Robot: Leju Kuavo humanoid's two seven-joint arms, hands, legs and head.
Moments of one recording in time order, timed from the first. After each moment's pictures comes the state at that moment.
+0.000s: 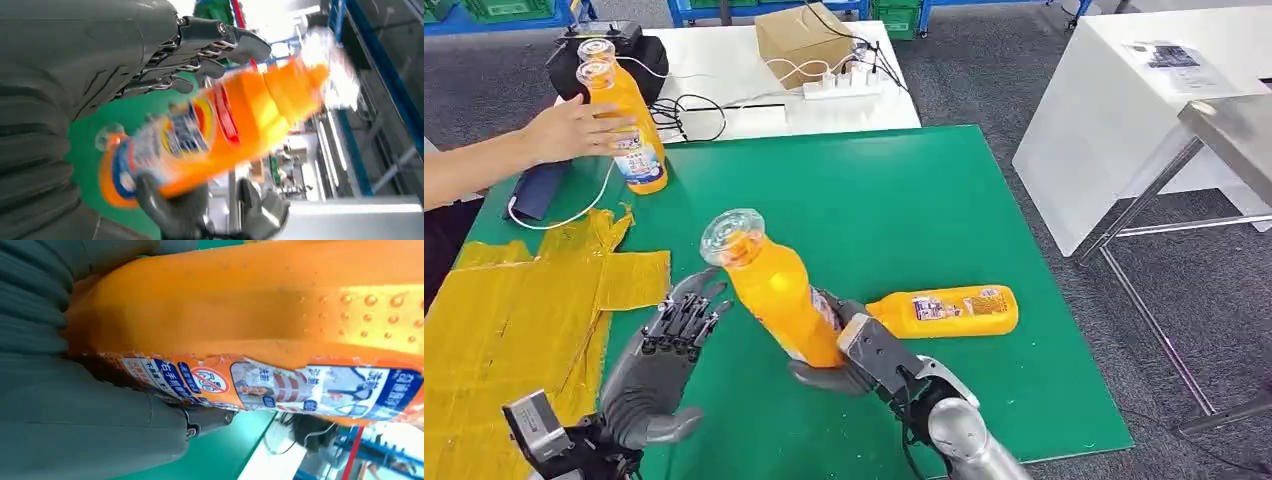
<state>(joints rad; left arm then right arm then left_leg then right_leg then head) 0.08 -0.01 -0.22 -1.79 0.03 -0.50 -0.40 -0.11 -0.02 0.49 -1.48 0.19 0.20 -0.10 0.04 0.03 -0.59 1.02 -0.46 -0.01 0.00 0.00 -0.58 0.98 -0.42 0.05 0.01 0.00</state>
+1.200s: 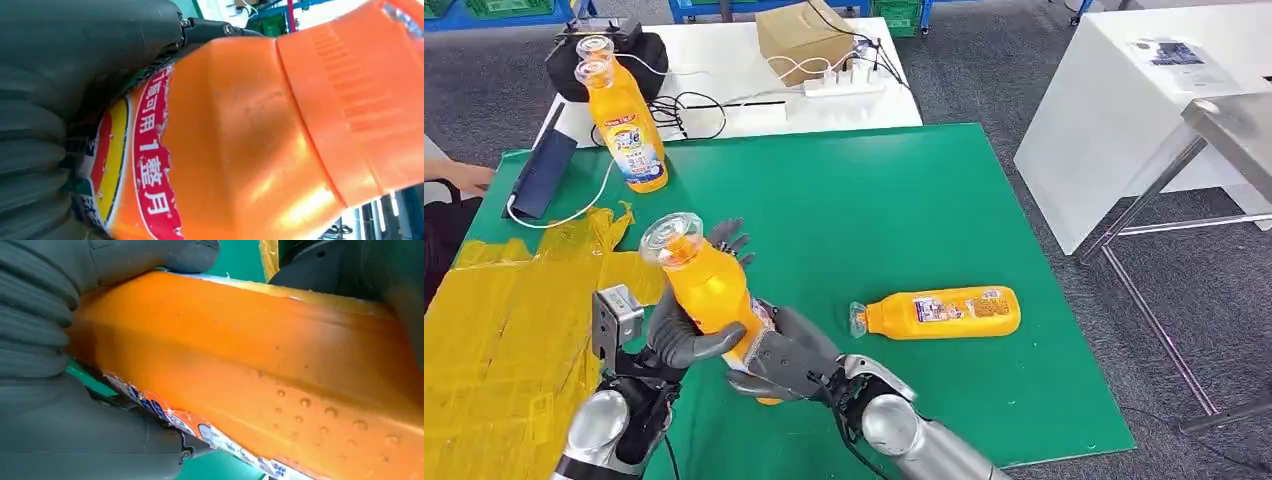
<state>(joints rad) -0.15 -0.07 -0.26 -1.51 0.05 -0.30 -0.22 -0.27 0.04 0.77 -1.30 0.27 0.12 -0.01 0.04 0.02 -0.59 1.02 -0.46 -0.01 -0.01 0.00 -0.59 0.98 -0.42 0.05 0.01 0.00</state>
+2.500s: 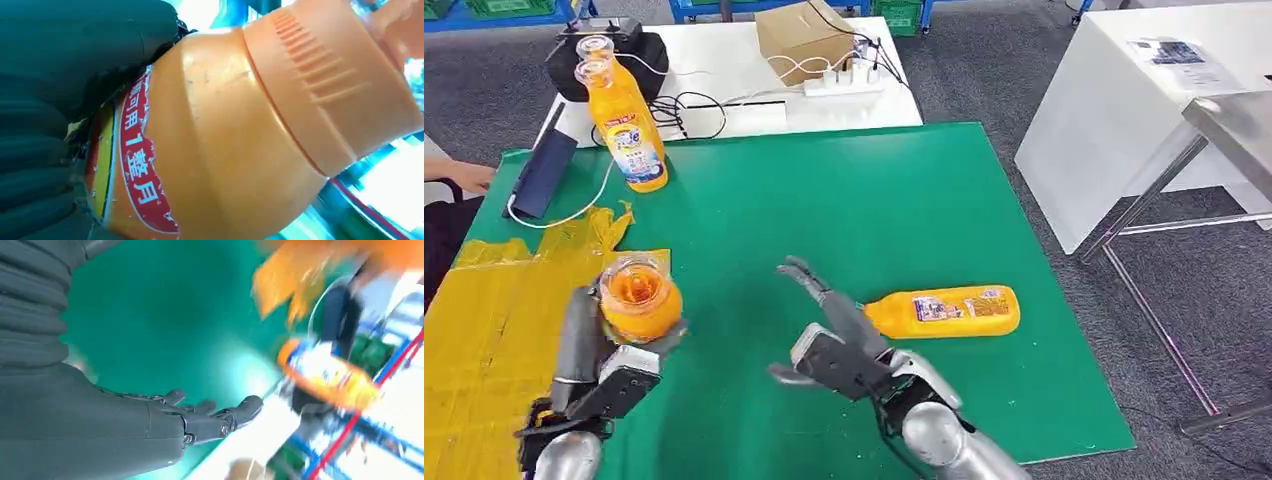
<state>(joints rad) 0.01 0.01 -0.07 -1.65 -0.87 0.25 -0.40 -0.16 -0.07 0.61 -1.53 0.44 0.04 0.00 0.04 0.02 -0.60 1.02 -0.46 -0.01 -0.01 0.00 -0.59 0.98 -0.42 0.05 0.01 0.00</state>
